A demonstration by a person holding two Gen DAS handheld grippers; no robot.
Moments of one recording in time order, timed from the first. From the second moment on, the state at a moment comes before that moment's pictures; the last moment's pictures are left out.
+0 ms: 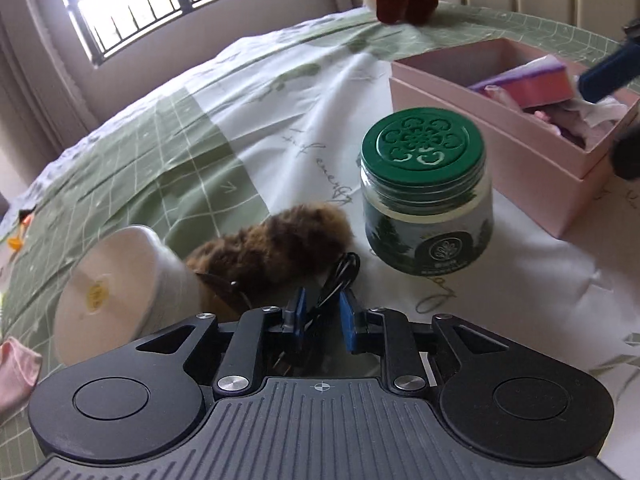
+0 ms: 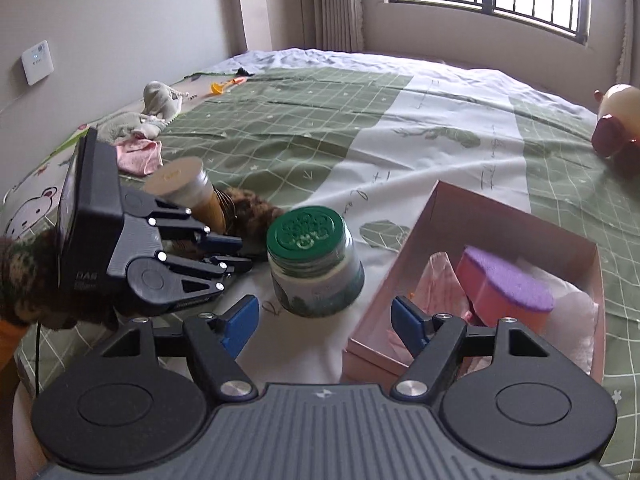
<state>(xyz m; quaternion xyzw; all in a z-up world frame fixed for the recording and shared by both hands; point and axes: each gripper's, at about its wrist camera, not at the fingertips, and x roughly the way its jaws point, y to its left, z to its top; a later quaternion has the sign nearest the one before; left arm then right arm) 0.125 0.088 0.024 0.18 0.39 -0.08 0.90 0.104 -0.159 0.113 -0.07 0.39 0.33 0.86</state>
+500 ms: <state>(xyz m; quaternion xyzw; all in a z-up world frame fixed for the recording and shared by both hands) 0.062 0.100 0.027 0.04 0.40 -0.07 0.91 0.146 -0.108 0.151 -0.06 0.39 0.34 0.85</state>
